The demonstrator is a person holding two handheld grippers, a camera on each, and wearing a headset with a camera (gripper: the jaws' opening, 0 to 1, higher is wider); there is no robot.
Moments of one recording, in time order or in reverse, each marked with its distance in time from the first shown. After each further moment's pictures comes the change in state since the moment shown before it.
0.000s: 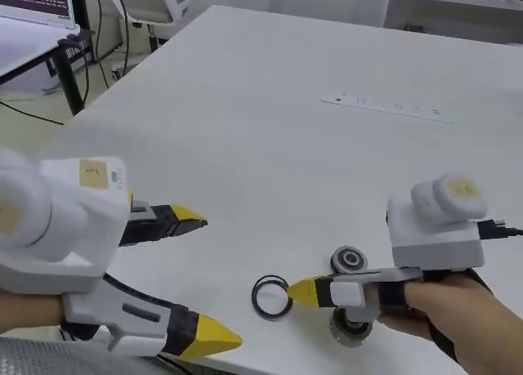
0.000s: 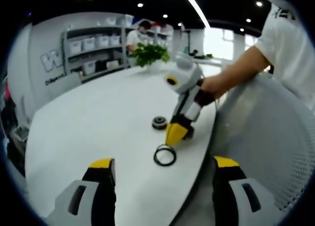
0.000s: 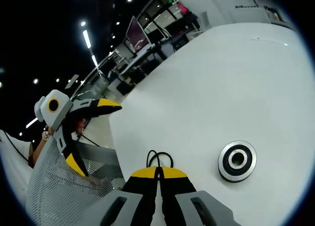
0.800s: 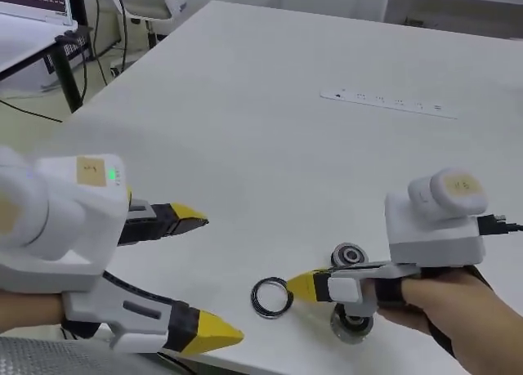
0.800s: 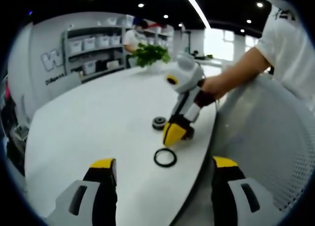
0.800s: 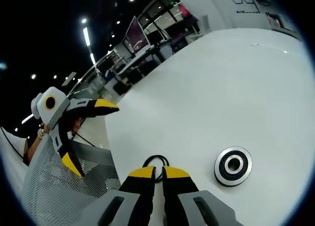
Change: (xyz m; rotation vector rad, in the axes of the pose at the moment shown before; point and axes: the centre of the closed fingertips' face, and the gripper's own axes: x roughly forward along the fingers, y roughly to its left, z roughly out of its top) left arm 0.001 0.001 0.000 -0.004 -0.002 0.002; right arm 0.000 -0.004 0.005 -0.041 -0.014 -0.045
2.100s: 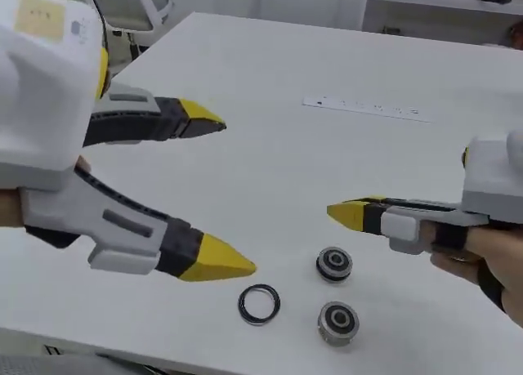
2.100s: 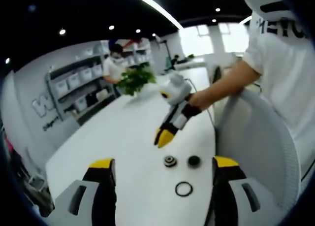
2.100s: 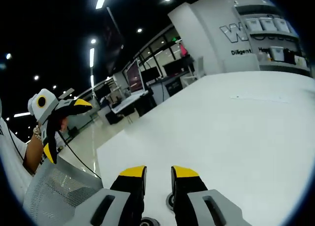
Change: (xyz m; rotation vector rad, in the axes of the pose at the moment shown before) left arm -0.028 -0.001 0.119 0.332 -0.105 -0.029; right arm -0.084 -0.029 0.079 -0.113 -0.334 -0.111
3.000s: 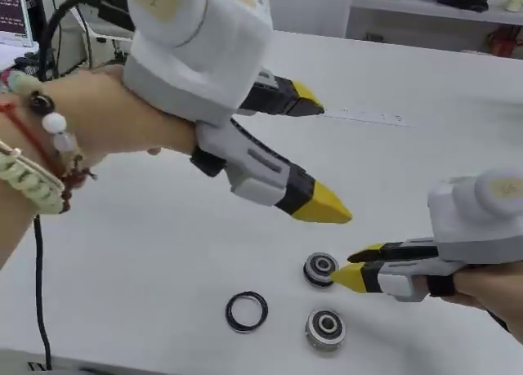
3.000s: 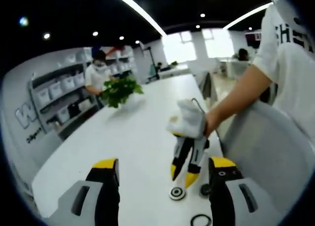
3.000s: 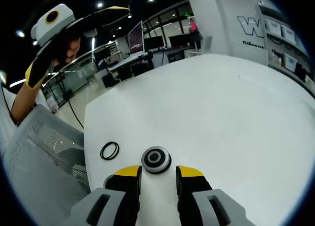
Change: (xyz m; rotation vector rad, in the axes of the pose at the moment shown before) left arm 0.100 0.022 0.038 0.005 -0.078 -0.161; right arm -0.005 -0.035 -0.076 -0.162 0.292 -0.049
